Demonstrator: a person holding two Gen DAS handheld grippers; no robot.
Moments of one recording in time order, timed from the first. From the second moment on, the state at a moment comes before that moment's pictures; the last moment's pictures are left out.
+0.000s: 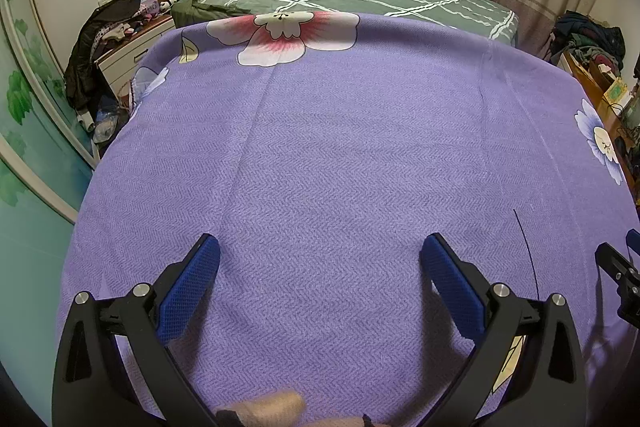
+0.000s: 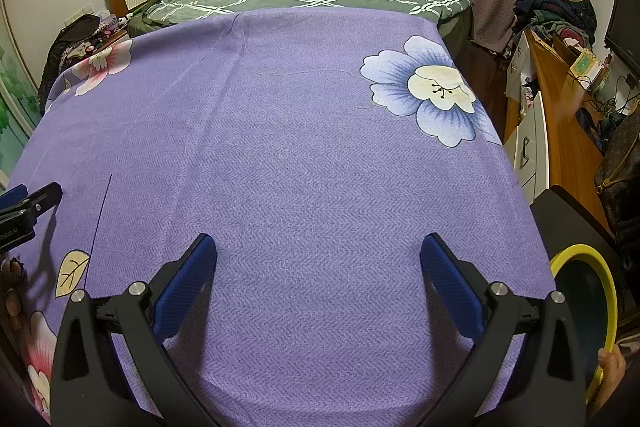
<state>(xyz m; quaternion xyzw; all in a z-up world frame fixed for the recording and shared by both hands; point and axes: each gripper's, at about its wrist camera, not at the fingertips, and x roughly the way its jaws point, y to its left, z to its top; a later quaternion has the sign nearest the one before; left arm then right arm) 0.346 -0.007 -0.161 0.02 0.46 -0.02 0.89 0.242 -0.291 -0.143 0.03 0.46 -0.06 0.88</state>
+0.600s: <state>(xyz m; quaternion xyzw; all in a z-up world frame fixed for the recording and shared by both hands) 0.346 -0.006 -0.161 0.02 0.46 -0.02 0.89 0.243 -0.291 -0.142 0.03 0.46 -0.06 0.88</state>
